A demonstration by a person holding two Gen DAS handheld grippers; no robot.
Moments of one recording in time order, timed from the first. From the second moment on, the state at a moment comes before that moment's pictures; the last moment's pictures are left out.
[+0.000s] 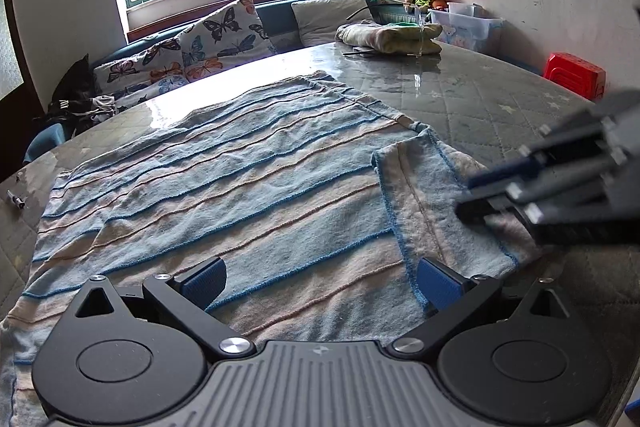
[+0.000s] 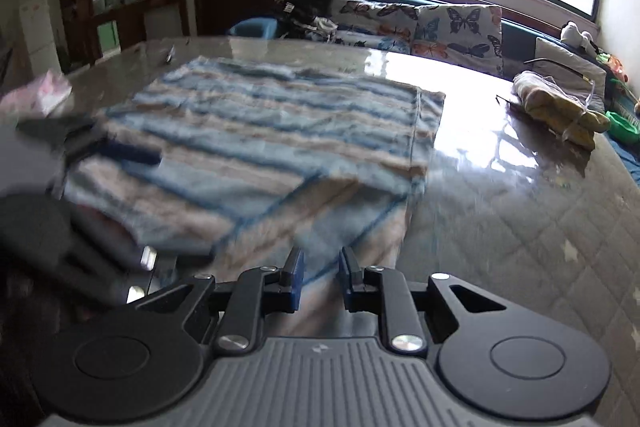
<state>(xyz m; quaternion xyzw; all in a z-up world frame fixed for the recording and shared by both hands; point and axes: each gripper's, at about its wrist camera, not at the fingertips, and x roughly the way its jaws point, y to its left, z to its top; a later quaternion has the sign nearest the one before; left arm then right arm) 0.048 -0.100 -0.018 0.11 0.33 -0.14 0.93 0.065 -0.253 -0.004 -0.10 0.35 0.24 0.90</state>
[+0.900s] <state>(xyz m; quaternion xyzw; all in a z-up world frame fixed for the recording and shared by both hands) 0.011 0.018 0.008 0.03 0.32 0.01 0.95 0.055 -0.254 -0.007 -0.08 0.34 0.21 0.91</state>
